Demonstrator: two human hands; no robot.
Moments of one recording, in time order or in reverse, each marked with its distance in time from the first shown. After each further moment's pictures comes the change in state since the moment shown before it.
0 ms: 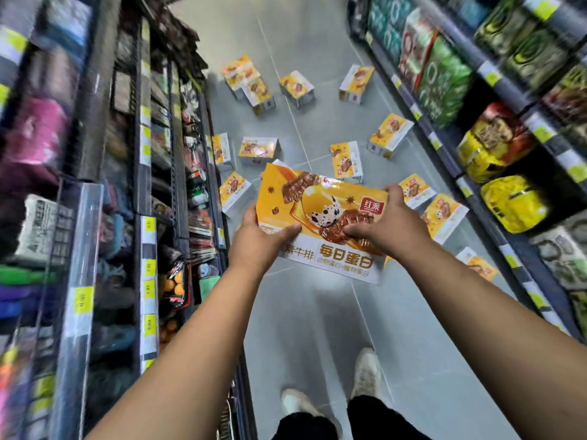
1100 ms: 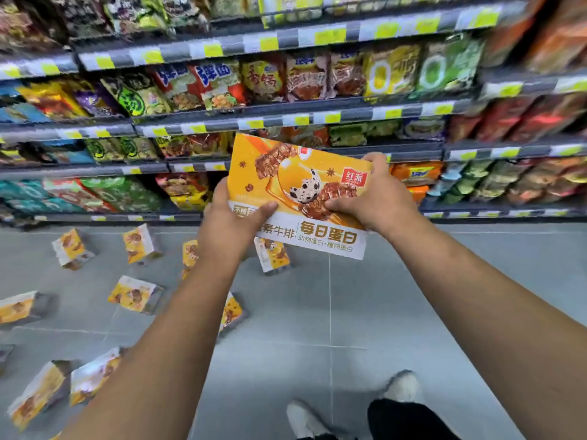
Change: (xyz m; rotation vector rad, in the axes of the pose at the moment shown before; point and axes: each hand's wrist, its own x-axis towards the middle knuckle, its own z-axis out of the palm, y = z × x) left_hand -0.282 0.199 0.188 0.244 -0.774 0.973; right_hand -0.374 0.209 -0.151 0.395 0.962 0.653
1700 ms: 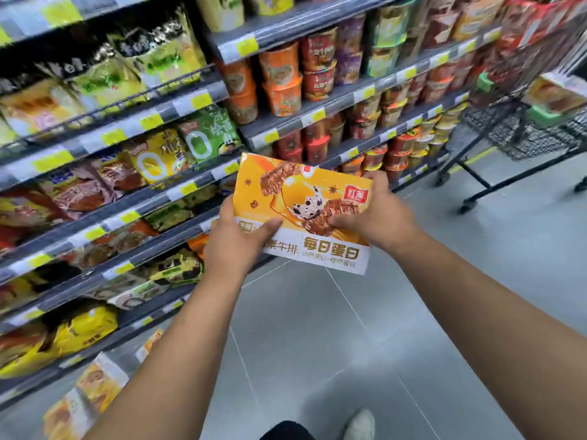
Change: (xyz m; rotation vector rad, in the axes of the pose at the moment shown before) left_hand -0.050 0.293 0.334 0.003 -0.434 0.365; right_hand 0.003 0.280 -0.304 0.116 0.383 0.358
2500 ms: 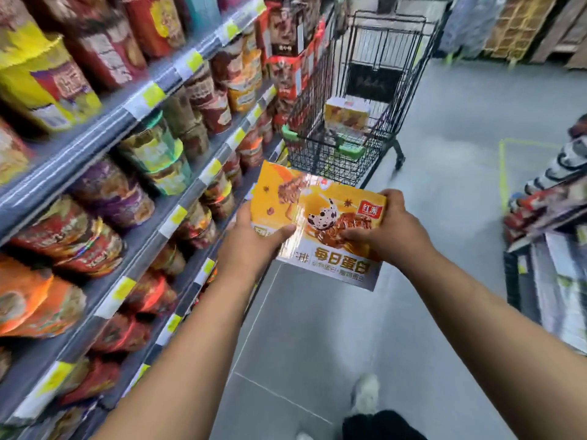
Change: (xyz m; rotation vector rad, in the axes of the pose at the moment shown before) left_hand 0.246 0.327 0.377 0.077 -0.587 0.472; right_hand 0.249 0.198 -0.258 0.132 0.507 0.542
